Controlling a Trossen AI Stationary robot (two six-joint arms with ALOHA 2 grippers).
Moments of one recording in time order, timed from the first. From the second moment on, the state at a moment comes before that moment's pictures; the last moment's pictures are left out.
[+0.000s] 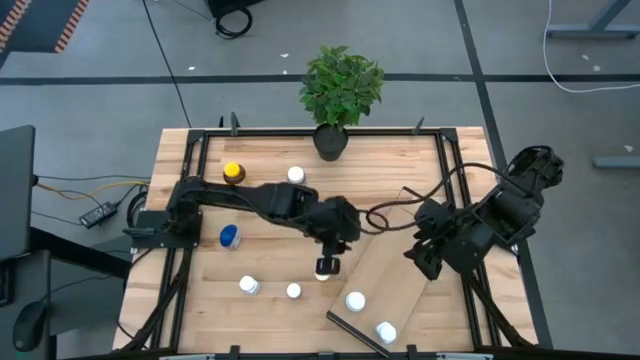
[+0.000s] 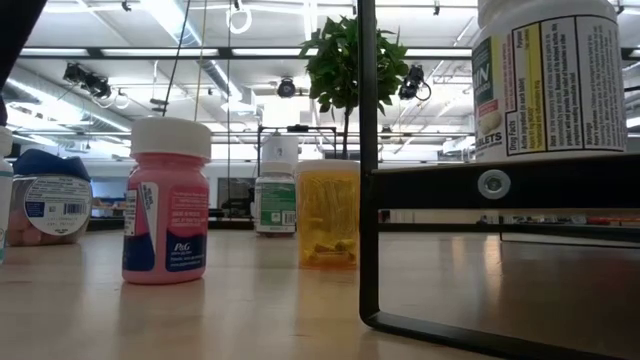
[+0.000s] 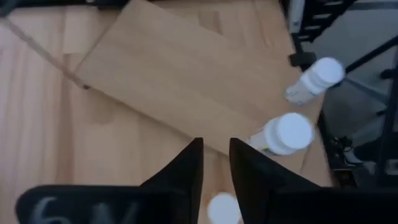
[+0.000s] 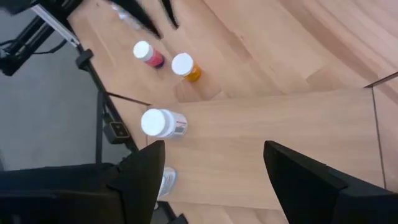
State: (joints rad) left arm -0.20 2.03 2.21 -1.04 0.00 -0.10; right arm 0.70 1.43 1.80 -1.49 0.36 1.32
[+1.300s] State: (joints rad) left arm -0.32 1.20 1.06 -0.26 -0.32 -0.80; right arm 0.18 1.67 1.80 -1.29 -0.14 0.20
